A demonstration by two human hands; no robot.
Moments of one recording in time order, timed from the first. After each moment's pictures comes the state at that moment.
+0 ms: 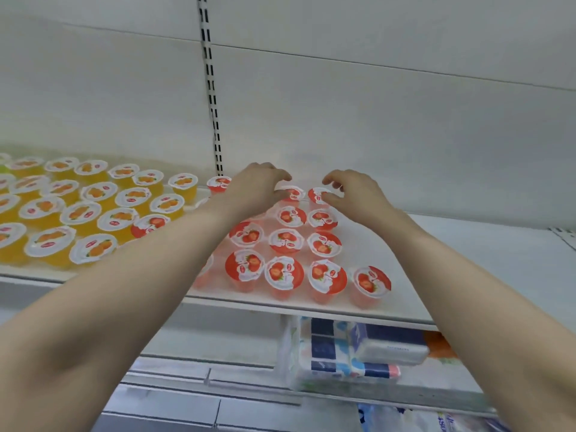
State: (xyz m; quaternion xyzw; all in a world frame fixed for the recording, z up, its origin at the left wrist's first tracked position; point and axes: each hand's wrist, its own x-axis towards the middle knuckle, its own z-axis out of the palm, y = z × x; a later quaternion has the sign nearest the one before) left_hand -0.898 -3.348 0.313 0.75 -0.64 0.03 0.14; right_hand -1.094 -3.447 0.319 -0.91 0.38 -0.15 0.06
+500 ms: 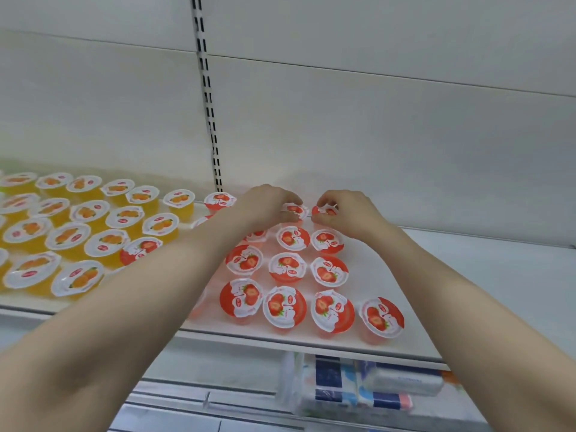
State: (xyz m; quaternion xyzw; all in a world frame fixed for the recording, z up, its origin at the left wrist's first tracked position) left_hand -0.890 -3.382 0.306 0.73 -0.67 -0.05 0.07; right_hand -1.069 -3.472 0.305 -0.91 0.39 -0.11 0.12
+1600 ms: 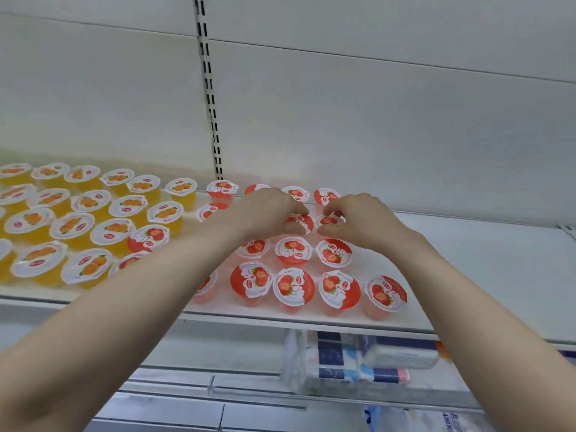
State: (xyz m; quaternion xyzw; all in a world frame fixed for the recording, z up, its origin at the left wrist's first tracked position) left_hand -0.911 -3.335 0.313 0.65 -0.76 0.00 0.06; right_hand -1.093 -3.414 0.320 -0.92 0.38 -0.04 0.03
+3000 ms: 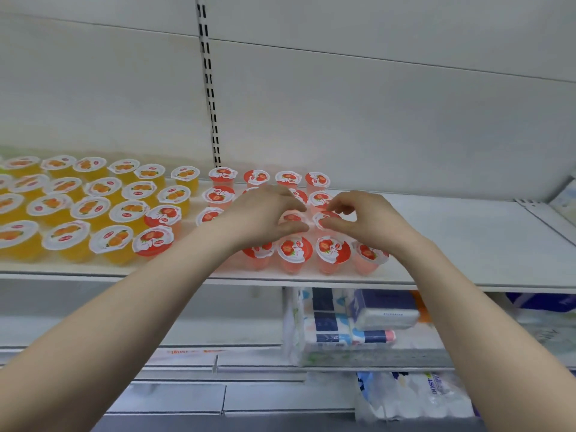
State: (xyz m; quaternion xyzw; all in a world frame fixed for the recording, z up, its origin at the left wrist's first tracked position) left_hand -0.933 -3.260 0.315 0.65 -0.75 -0.01 0.13; right_hand -1.142 -3.340 0.330 -0.89 0.41 -0.13 0.15
